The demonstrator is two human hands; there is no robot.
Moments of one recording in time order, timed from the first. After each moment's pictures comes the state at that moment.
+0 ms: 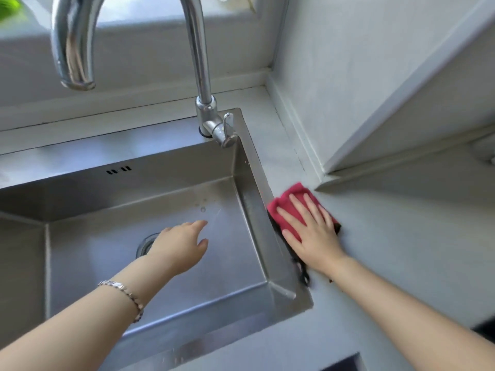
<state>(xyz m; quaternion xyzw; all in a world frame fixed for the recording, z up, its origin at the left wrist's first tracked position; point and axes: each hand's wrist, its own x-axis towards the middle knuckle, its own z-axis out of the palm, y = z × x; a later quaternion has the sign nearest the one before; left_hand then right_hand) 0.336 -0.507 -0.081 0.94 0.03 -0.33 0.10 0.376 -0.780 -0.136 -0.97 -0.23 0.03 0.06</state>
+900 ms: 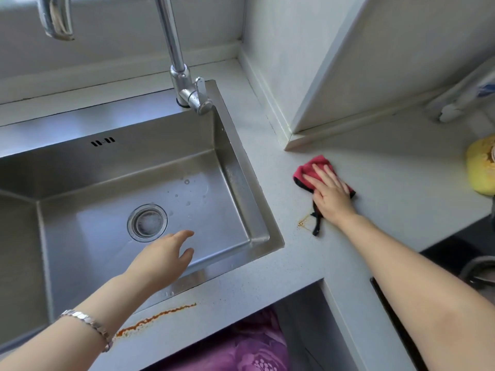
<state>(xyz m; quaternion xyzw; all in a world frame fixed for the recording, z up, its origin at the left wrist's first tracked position) 0.230 -0.529 -0.057 0.92 0.05 -0.32 0.20 0.351 -0.865 -0.110 -0.98 -0.06 0.12 0.13</state>
